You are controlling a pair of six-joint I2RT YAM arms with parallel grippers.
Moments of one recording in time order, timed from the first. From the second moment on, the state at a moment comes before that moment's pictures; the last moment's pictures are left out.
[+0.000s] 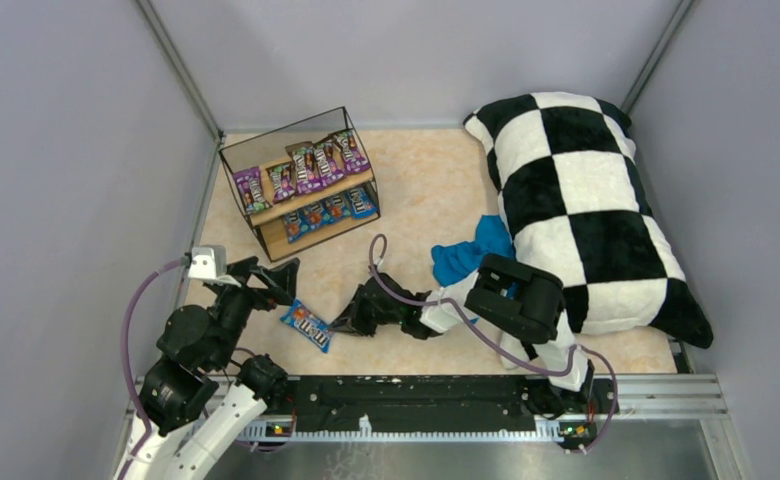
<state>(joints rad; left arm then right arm) -0.56 0.18 0.74 -0.58 -0.31 -0.33 1.16 2.09 1.00 0.54 -0.11 1.48</state>
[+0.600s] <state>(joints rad) -0.56 0.18 0.74 -0.58 -0.31 -0.33 1.07 2.01 1.14 0.51 0.04 1.45</state>
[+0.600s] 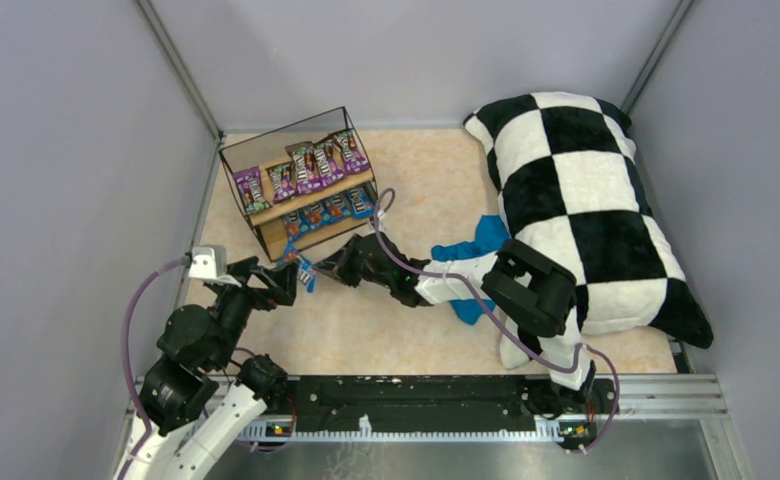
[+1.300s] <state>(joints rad) -0.56 0.16 0.74 -0.58 -0.31 -0.33 1.07 2.25 1.60 0.39 0.31 1.37</state>
